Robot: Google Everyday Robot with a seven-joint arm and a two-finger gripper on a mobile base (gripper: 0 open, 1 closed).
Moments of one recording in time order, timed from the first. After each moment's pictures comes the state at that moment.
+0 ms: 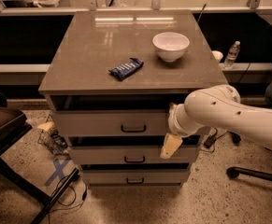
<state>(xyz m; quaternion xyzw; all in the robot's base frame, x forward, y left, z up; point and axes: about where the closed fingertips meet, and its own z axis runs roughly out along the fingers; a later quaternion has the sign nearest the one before) 0.561 -0.122 0.651 -0.61 0.75 -0.01 0.24</state>
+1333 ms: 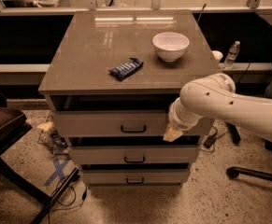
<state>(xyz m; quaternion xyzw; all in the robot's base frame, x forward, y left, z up) 0.577 -0.126 0.657 -0.63 0.75 -0.03 0.20</state>
